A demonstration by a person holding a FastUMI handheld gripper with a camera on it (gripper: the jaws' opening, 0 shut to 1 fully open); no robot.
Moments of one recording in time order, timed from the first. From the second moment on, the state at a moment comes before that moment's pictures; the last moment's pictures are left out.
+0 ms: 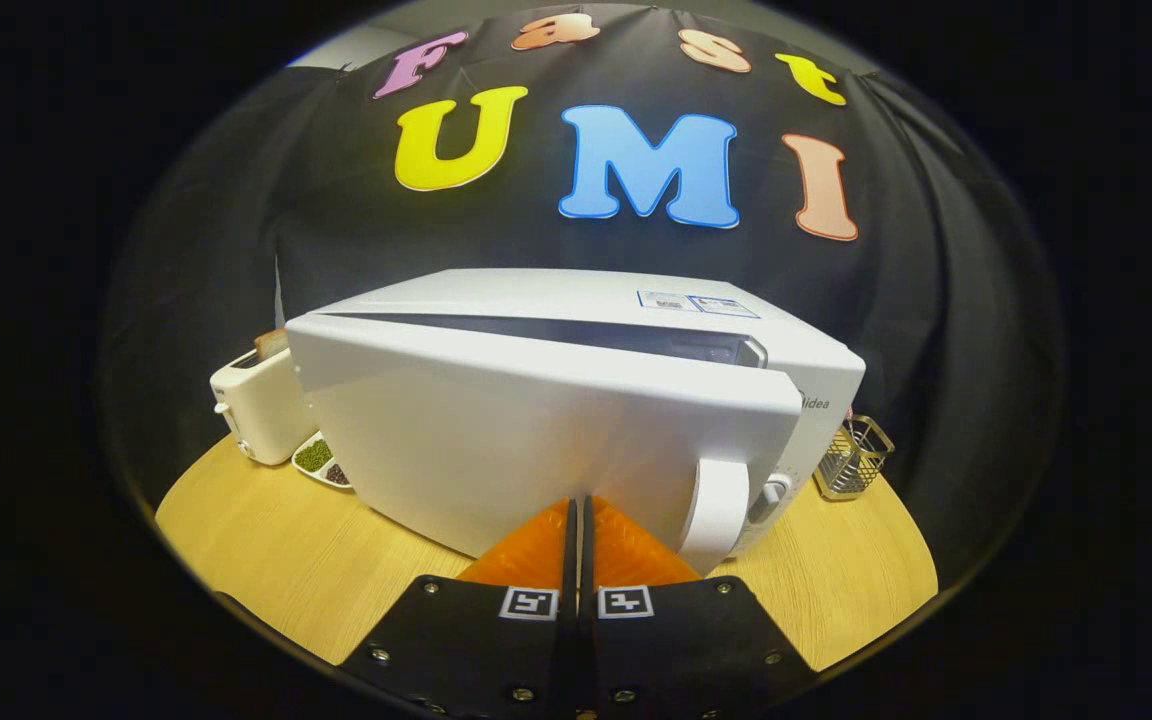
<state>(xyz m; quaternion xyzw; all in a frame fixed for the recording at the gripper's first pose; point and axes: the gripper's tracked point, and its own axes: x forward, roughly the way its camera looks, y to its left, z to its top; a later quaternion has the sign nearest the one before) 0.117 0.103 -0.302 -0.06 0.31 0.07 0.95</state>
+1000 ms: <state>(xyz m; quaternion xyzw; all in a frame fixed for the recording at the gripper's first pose) 0.148 0.097 -0.314 -0.06 0.31 0.05 0.95</state>
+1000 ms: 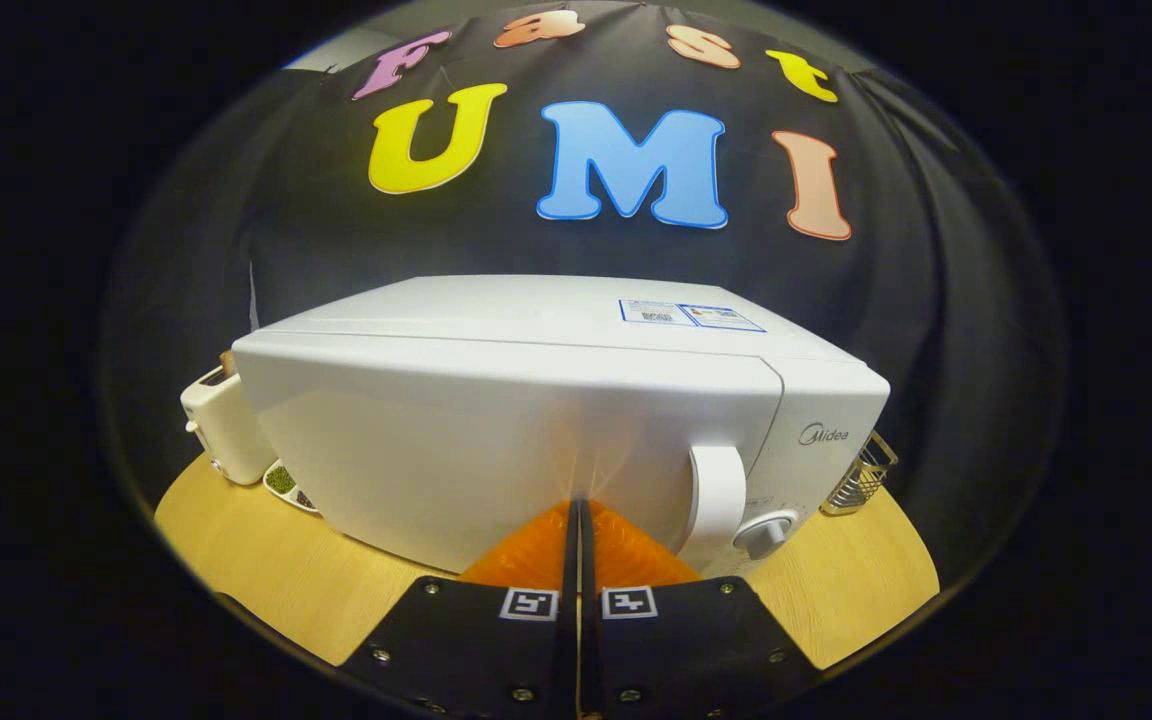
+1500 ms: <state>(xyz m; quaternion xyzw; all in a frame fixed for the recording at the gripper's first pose) 0.123 0.092 -0.267 -0.03 0.28 0.05 0.96</state>
